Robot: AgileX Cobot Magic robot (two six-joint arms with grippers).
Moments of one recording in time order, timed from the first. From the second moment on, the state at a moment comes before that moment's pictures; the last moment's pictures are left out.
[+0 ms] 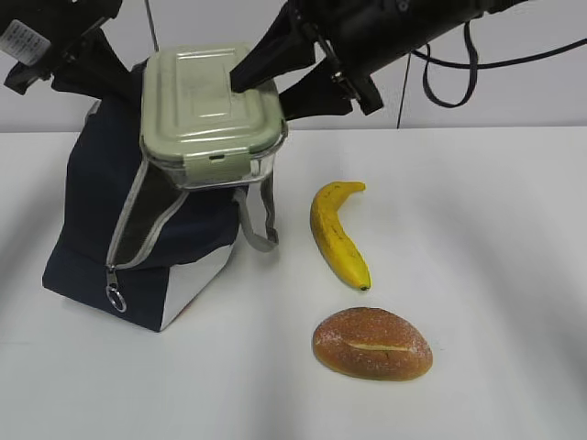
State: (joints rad) left arm -0.06 1.82 -1.65 -0.67 1.18 0.31; right arm 0.24 1.91 -1.69 1.04 1.19 -0.41
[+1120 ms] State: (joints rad) left arm -0.06 1.82 -1.65 -0.67 1.21 0.31; right arm 0.49 2.15 -1.88 0.66 0.83 -0.05
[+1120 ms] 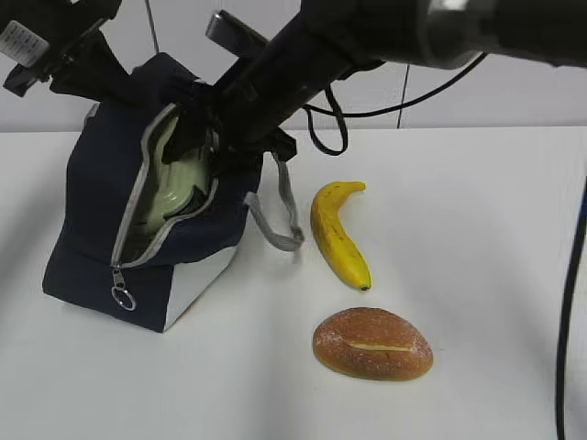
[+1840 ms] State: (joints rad) left arm -0.06 1.82 -1.65 -0.63 1.18 0.31; right arm 0.53 2.32 -2.01 0.61 0.80 -0.01
